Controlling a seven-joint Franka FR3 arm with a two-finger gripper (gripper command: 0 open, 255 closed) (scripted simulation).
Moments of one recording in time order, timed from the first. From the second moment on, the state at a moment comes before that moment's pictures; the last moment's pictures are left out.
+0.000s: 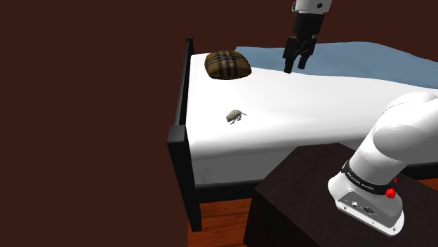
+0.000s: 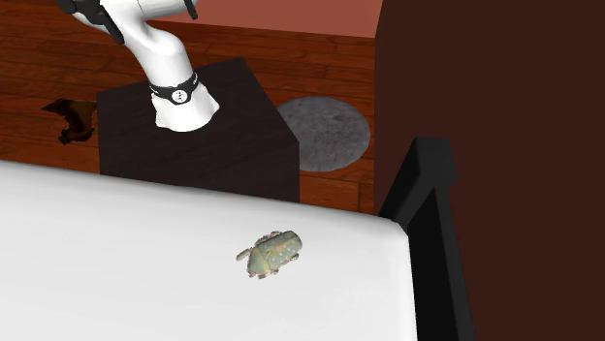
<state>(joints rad) -0.01 -0.74 -0.02 -2.45 0.11 1.67 -0.03</state>
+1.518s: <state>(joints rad) -0.17 0.08 0.35 -2.14 -0.04 2.03 1.24</state>
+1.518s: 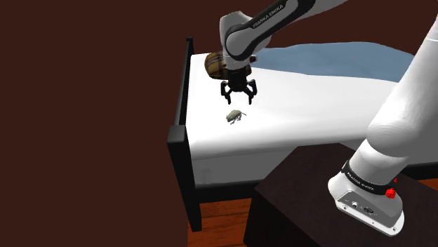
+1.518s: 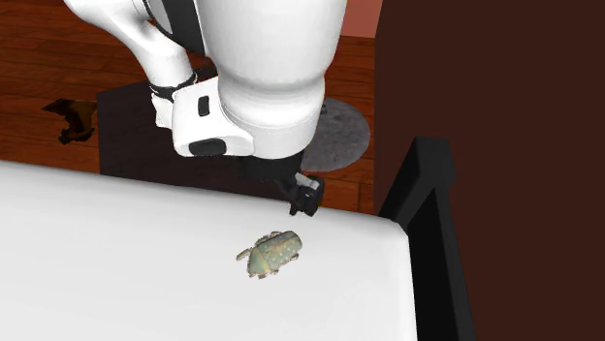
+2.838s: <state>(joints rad) -0.14 0.41 0.28 -1.97 -0.15 2.12 1.57</state>
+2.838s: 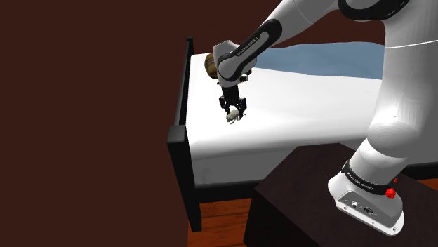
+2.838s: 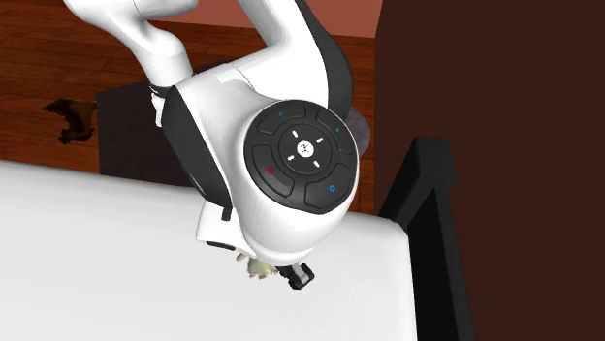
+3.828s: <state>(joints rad) -0.15 0.33 0.29 -1.95 -0.13 2.02 1.55</state>
